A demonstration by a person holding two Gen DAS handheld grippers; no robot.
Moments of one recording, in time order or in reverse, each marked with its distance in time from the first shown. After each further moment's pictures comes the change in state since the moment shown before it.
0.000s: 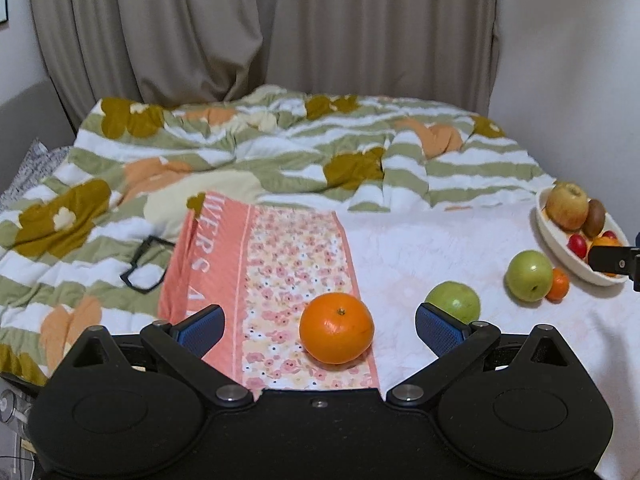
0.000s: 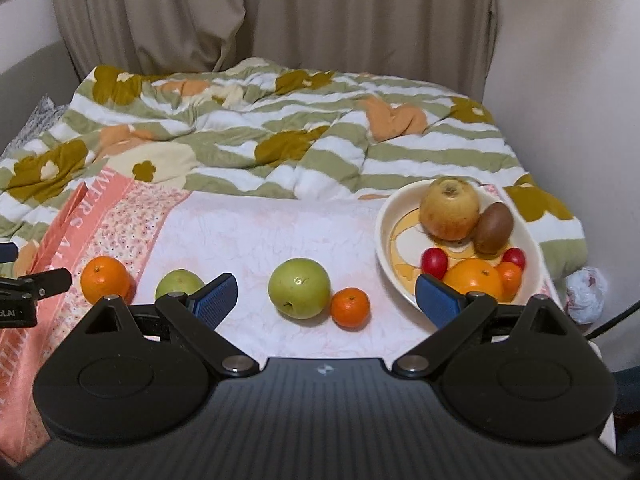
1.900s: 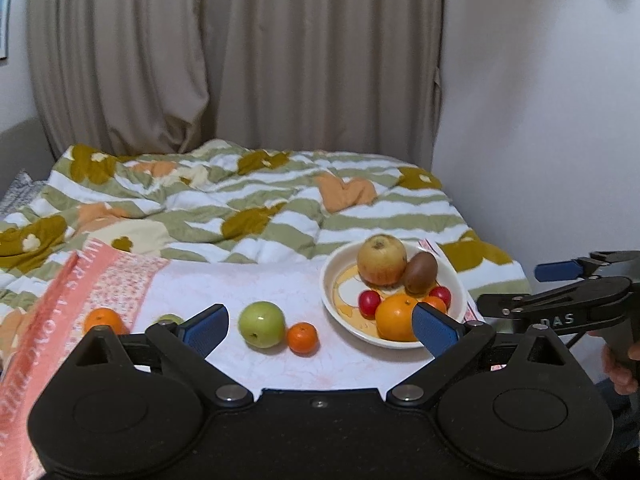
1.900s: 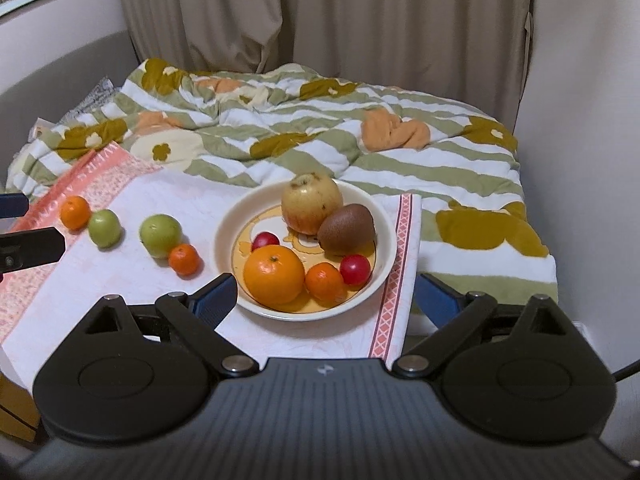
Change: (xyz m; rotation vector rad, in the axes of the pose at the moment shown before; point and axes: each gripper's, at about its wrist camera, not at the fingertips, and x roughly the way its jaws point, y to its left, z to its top) left arm -0.097 -0.272 0.007 -0.056 -0.181 -0.008; right arm -0.029 -0.244 -0.011 -0.157 -0.045 0.221
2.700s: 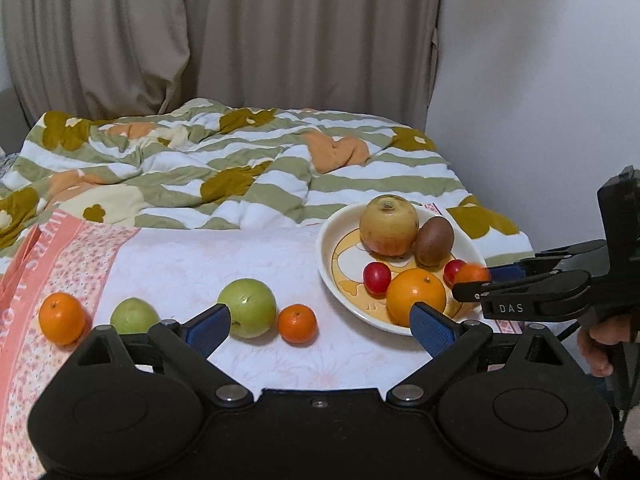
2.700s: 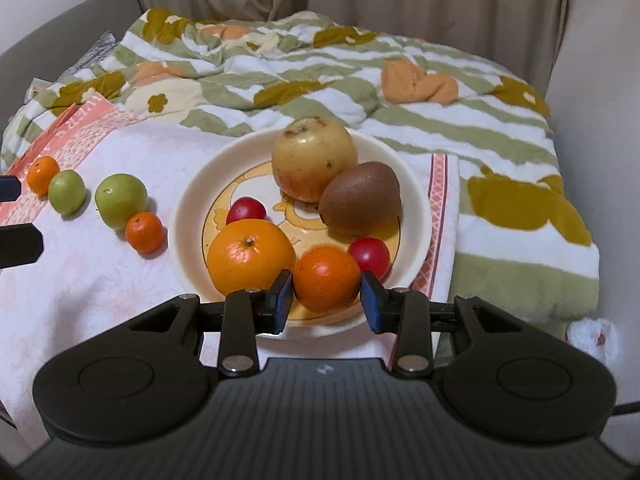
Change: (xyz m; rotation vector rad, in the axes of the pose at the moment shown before) left arm 0.075 0.013 -0.006 0.000 0.131 -0.062; right arm 0.102 -0.006 -0.002 -0.047 0.138 0.045
